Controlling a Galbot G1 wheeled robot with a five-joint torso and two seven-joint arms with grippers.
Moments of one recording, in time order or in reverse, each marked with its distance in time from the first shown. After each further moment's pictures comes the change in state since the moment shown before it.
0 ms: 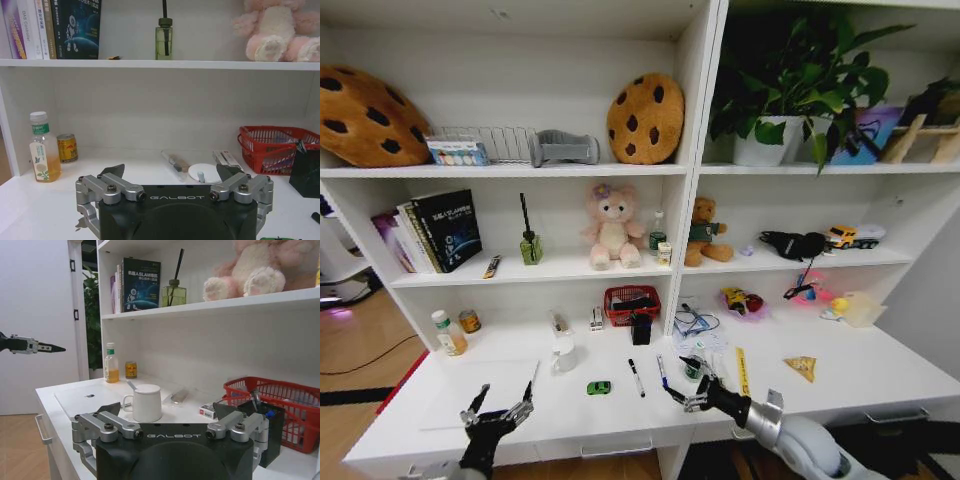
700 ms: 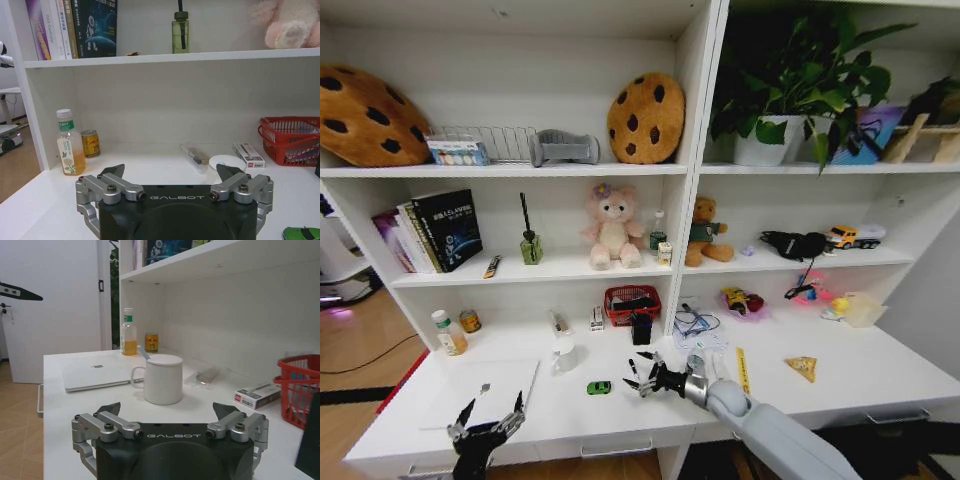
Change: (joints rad) left arm 0.032 -0.066 -0.039 0.003 0.058 -0.017 0.009; right arm 0.572 0.203 -0.611 -0.374 -0.104 0.020 0.095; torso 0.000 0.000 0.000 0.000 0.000
